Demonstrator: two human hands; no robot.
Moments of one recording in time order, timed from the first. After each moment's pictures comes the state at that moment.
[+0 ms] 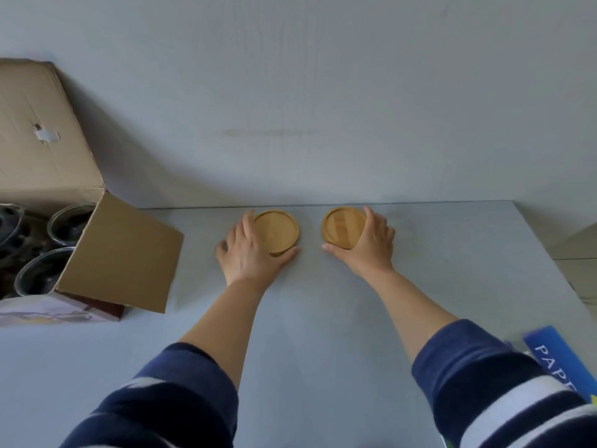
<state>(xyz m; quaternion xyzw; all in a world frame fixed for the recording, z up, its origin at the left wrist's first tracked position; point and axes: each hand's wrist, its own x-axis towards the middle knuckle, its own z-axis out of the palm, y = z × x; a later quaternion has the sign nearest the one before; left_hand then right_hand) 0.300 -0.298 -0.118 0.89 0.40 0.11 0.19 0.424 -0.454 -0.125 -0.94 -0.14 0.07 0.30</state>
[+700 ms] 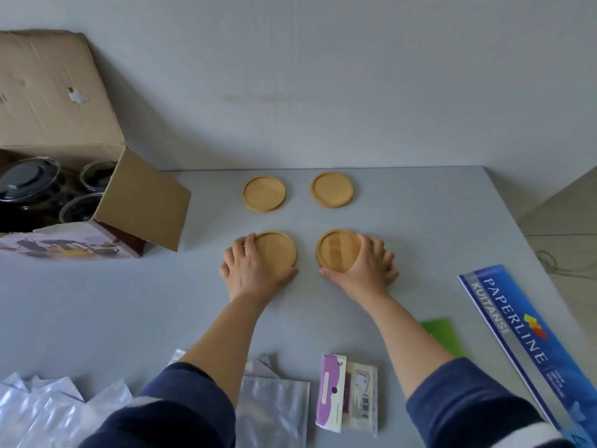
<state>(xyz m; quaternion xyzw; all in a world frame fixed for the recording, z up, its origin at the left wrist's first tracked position) 0.203 -0.383 -0.120 0.87 0.42 0.06 0.24 0.309 -0.538 -0.127 -0.96 -0.10 0.12 0.24</state>
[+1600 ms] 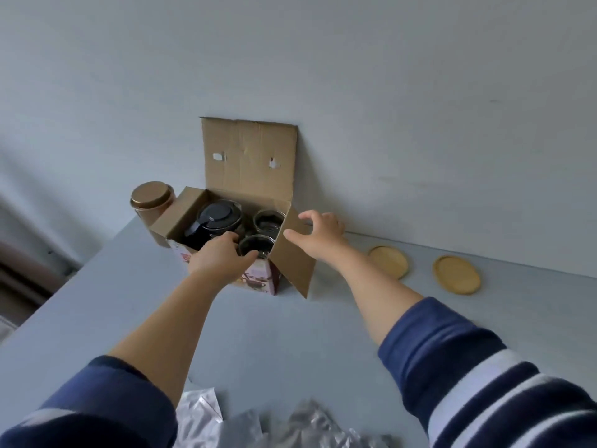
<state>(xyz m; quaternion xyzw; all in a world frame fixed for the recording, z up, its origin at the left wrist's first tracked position) 0.067 -0.159 0.010 0.83 0.53 0.02 0.18 0.228 -0.251 0.011 -0.84 -0.38 0.23 0.30</state>
